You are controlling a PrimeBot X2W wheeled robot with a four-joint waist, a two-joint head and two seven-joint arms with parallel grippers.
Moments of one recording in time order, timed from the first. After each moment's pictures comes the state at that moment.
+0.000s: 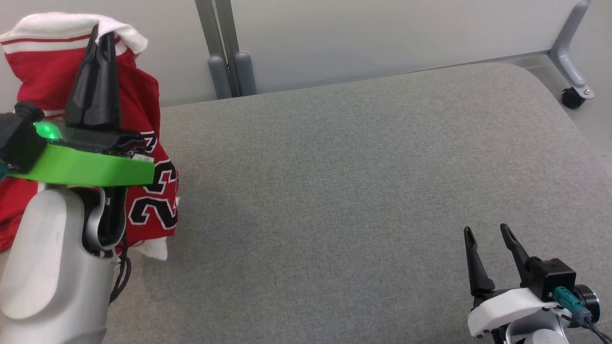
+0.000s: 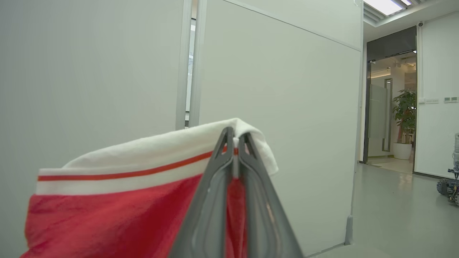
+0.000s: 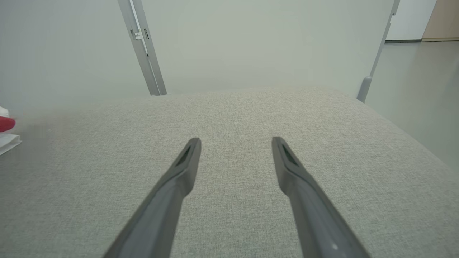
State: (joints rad) left arm -0.54 0.26 -0.16 0.13 -0.51 -0.13 -0.24; right arm 0.00 -0.05 -0.03 0.24 0.10 0.13 -0.26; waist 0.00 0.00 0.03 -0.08
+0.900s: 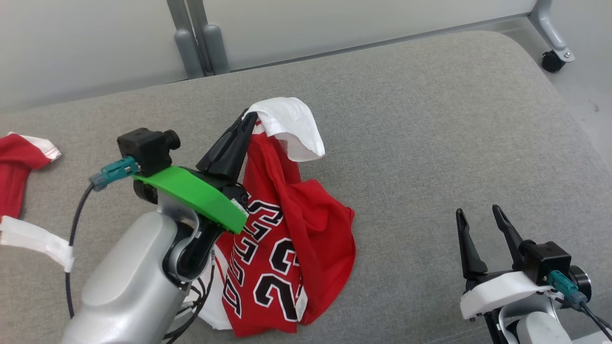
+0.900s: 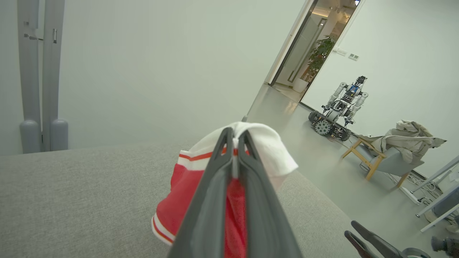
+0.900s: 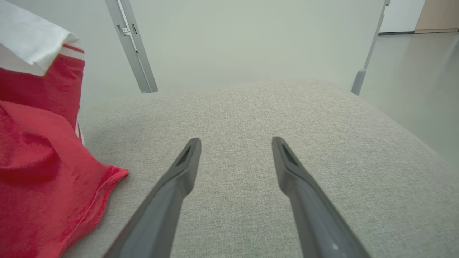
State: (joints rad) left arm -0.58 0.31 -0.64 0.24 -0.99 -0.13 -0.14; right arm -0.05 -0.05 -0.01 0.23 0.11 0.13 -0.26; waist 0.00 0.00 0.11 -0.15
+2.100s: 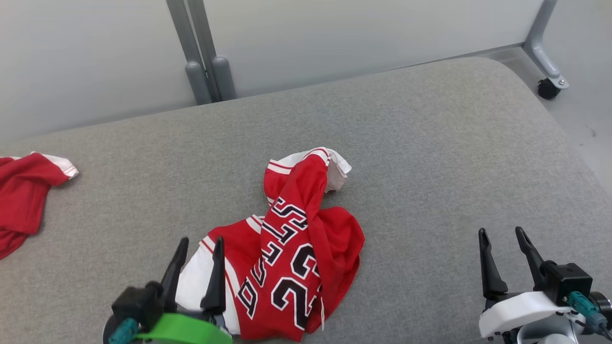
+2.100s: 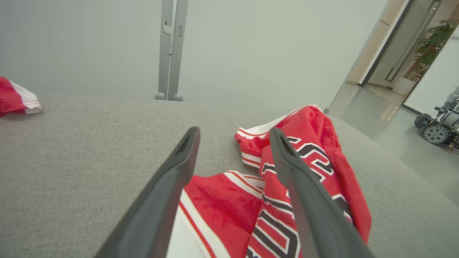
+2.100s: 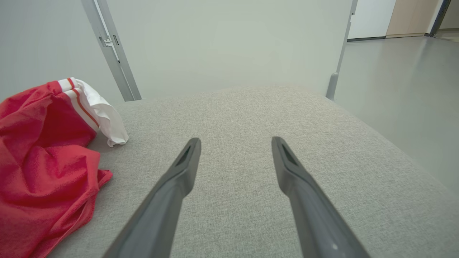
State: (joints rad) left arm -0.02 0.13 -0.29 0.16 -0.47 -0.02 -0.26; right arm 0.02 -0.05 -0.08 0.22 0.10 0.13 -0.26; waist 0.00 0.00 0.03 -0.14
